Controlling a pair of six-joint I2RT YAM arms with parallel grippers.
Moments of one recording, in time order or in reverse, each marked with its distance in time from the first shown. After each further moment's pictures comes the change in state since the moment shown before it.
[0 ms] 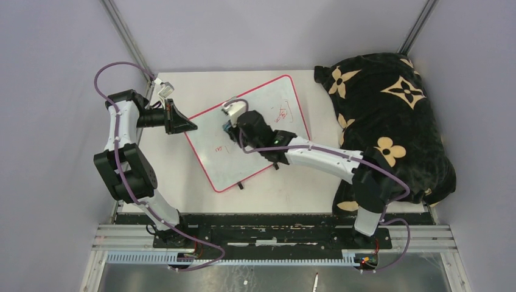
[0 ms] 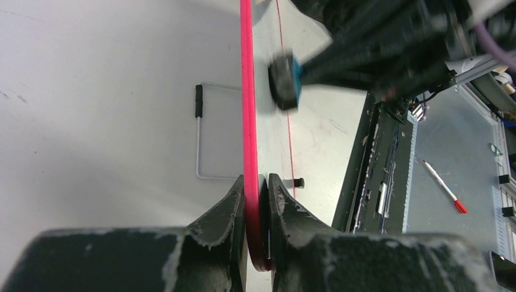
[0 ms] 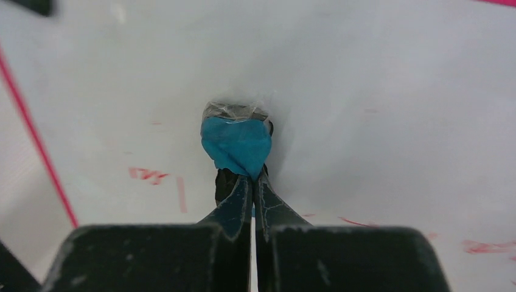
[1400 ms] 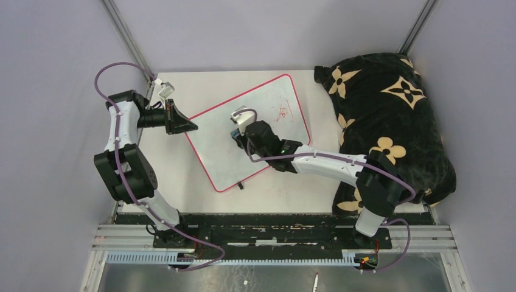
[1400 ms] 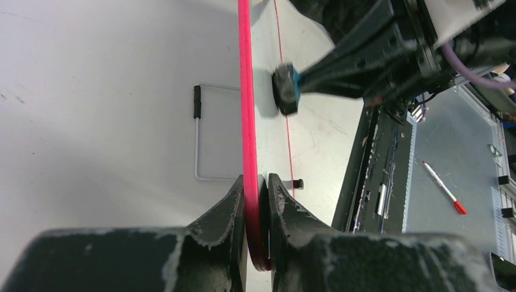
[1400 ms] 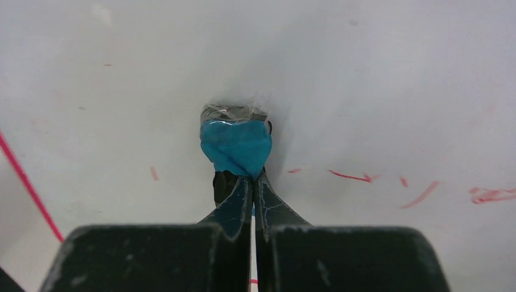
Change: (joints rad) left arm -0.003 -0.006 -0.011 0.012 0.002 -0.010; right arm -0.021 -0.084 -0.202 0.108 0.030 0.011
